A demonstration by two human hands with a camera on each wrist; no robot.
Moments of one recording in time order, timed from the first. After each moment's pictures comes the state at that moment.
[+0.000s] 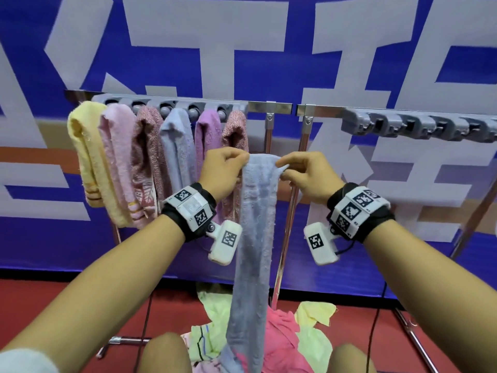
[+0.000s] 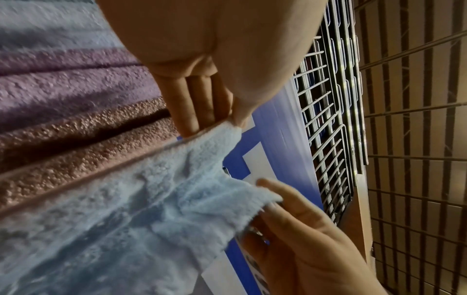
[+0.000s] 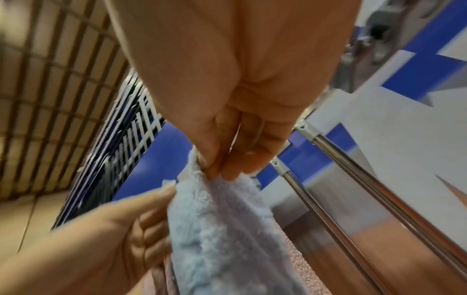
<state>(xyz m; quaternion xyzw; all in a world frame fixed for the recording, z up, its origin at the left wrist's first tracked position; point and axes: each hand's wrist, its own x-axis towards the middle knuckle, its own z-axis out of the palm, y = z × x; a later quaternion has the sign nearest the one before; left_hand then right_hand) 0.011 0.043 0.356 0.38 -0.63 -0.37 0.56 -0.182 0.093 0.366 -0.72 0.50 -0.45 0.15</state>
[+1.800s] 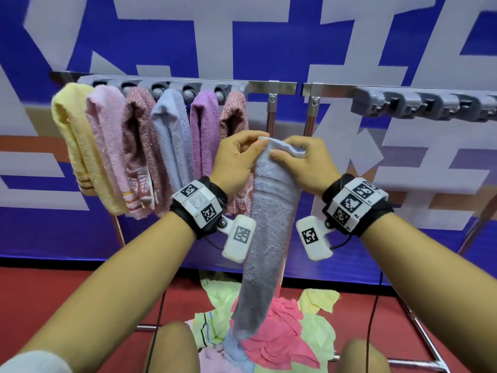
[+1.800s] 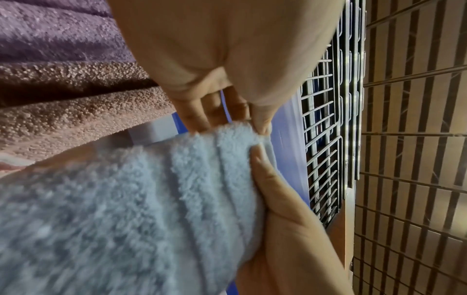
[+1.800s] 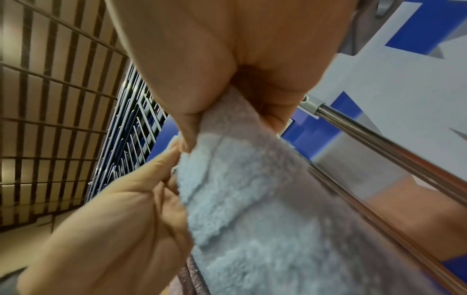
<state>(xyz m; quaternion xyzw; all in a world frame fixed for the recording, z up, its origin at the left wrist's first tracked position) -0.013 0.028 0.338 0.23 -0.65 -0.41 0.60 -0.172 0.070 0.352 -0.70 0.47 -0.52 0.14</state>
